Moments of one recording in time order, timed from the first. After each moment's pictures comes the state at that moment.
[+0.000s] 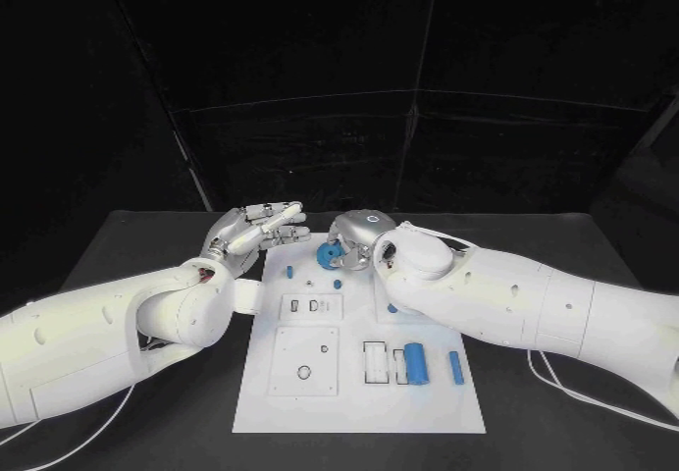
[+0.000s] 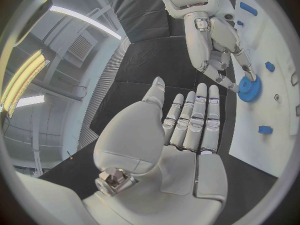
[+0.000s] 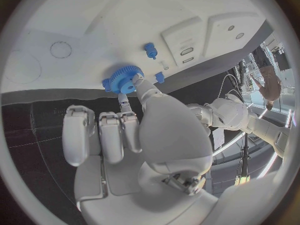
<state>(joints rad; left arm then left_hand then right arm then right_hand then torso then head) 1.22 -0.91 -0.07 1.61 0.10 -0.37 0.52 1.37 0.08 -0.13 0.05 0.08 0.87 0.22 0.09 0.07 0.92 0.20 0.11 0.06 1.01 0.16 0.19 0.09 0.17 0.80 0.27 0.32 0.13 1.24 -0.38 -0.03 1.23 -1.70 -0.29 -0.32 1.36 -0.04 0.17 0.03 0.16 0.90 0.16 0.17 0.07 1.46 0.07 1.50 1.31 1.46 -0.01 1.55 1.31 0.06 1.46 0.10 1.47 1.31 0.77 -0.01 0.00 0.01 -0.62</state>
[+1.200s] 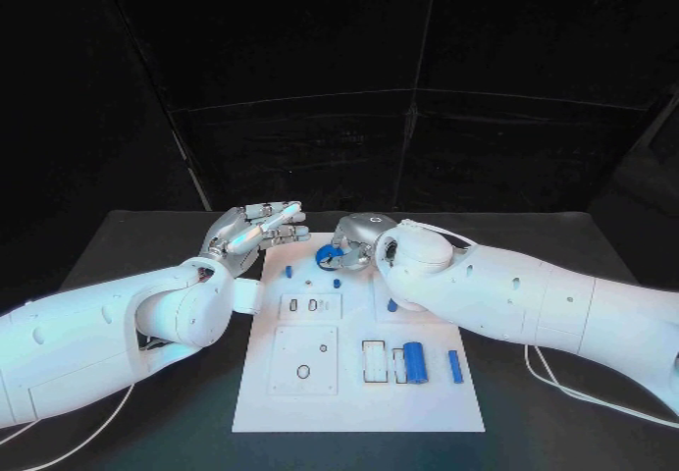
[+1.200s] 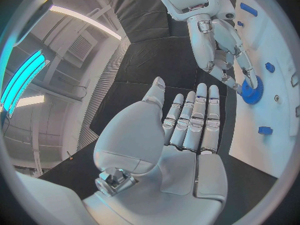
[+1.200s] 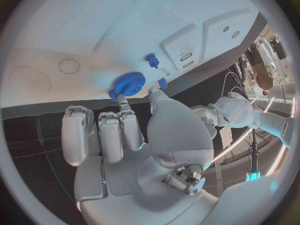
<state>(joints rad) 1.22 -0.91 -0.07 1.61 0.10 -0.37 0.51 1.37 0.08 -0.13 0.05 0.08 0.87 0.22 0.09 0.07 0.92 0.20 0.11 0.06 1.01 0.16 0.19 0.09 0.17 0.80 0.27 0.32 0.13 1.25 -0.38 -0.03 1.22 -1.62 -0.21 -0.34 1.14 -0.01 0.04 0.24 0.26 0.87 0.17 0.09 0.07 1.46 0.08 1.48 1.31 1.47 0.01 1.55 1.31 0.06 1.46 0.11 1.47 1.31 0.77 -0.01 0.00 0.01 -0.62</state>
